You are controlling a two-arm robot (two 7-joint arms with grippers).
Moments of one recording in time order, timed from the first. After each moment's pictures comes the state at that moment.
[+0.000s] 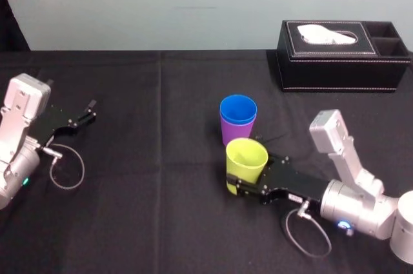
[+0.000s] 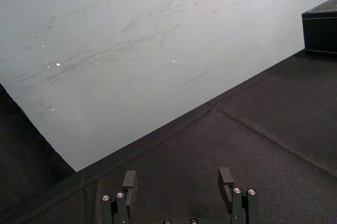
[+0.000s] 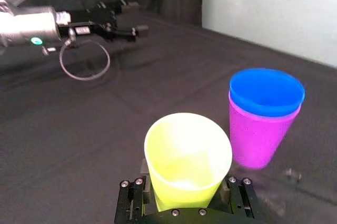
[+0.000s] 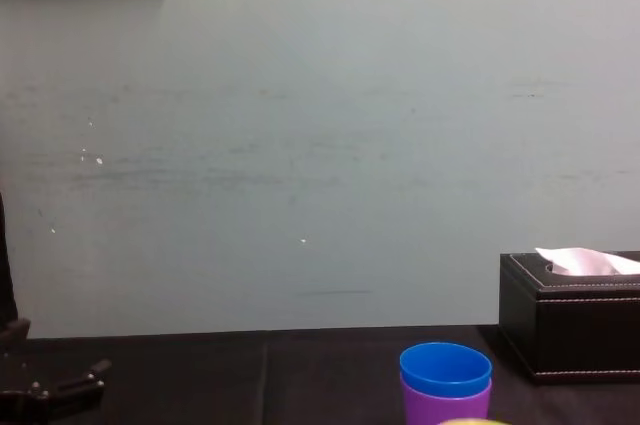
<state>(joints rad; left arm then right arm) -0.20 0.60 0.45 -1.41 -0.25 -0.12 0.03 0.13 0.55 -0.46 -1.53 0.41 0.04 0.55</state>
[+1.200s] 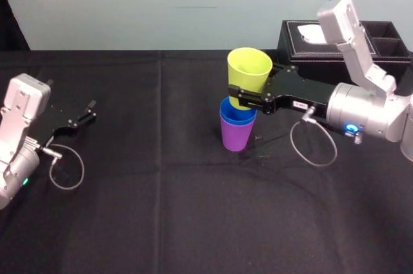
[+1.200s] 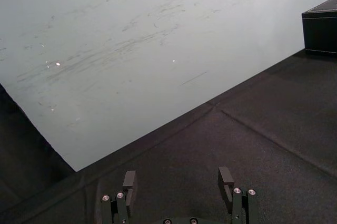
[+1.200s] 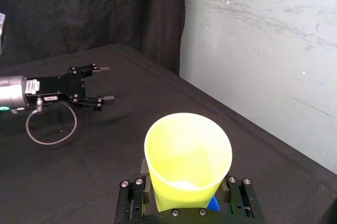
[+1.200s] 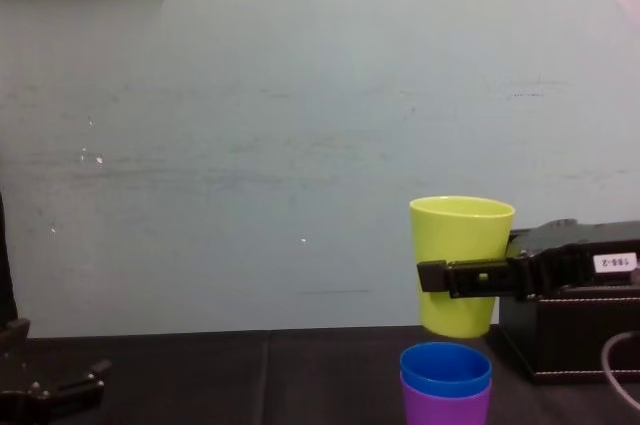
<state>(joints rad) -0.20 0.60 0.45 -1.41 -0.25 -0.12 0.03 0.42 0.57 -0.47 -1.56 0.48 0.26 0.55</state>
